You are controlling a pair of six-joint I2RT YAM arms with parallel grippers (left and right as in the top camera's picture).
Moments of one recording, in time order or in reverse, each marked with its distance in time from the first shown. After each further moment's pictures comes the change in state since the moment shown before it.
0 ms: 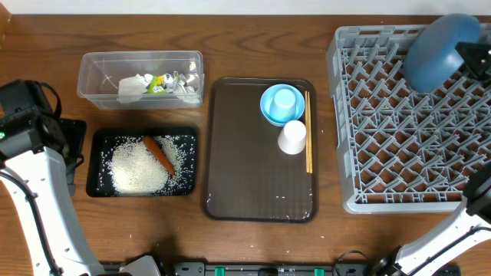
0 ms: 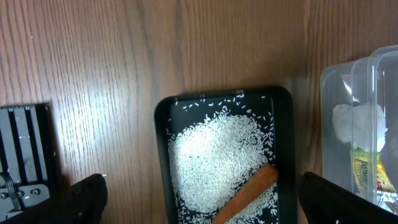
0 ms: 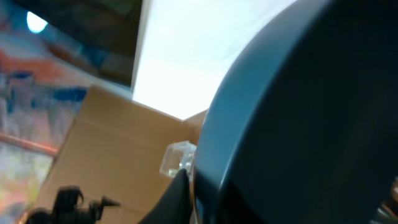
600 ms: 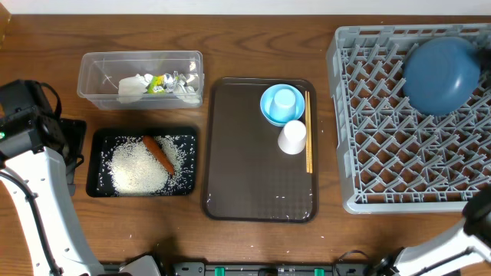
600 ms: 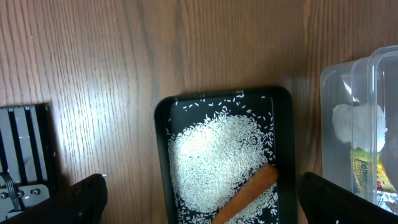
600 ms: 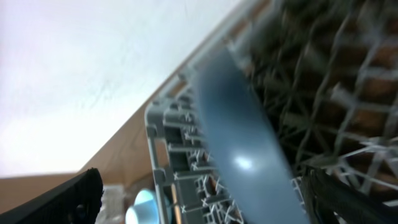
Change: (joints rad) left arm 0.000 0.000 0.000 0.000 0.001 0.000; right arm -0.050 -0.224 -0.009 -0.193 0.614 0.076
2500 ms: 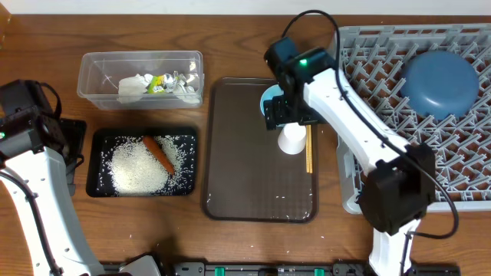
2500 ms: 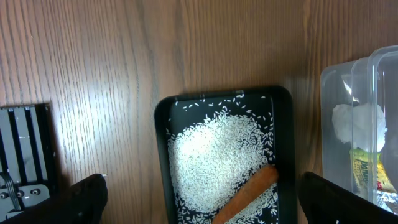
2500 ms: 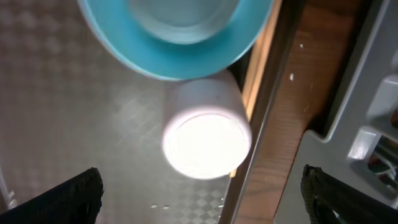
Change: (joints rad) left arm 0.000 0.000 0.000 0.000 0.000 0.000; right arm 1.250 0.135 0.005 -0.448 0.916 0.222
